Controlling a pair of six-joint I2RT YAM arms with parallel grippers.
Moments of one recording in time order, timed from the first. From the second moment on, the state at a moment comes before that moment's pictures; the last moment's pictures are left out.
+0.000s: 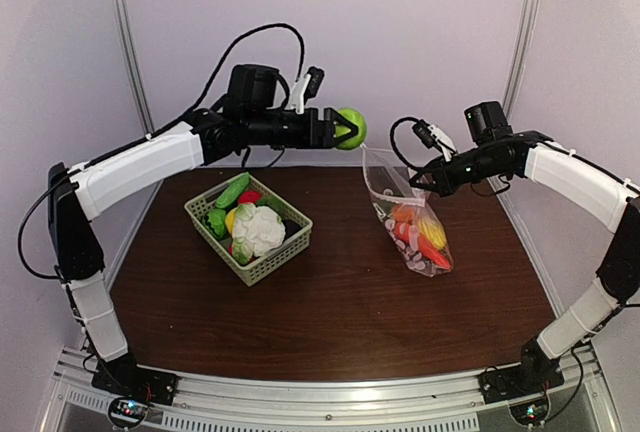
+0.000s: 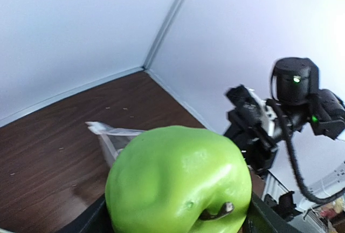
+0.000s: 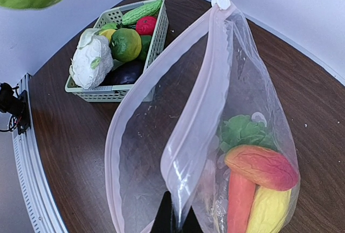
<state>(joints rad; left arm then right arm) -0.74 1.82 1.79 -0.27 0.30 -0.39 0.33 1.51 1.35 -0.61 -0.57 -0.21</state>
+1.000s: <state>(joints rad) -0.87 2.10 1.94 -0.18 0.34 -0.55 0.33 1.48 1.35 -0.59 -0.70 -0.17</state>
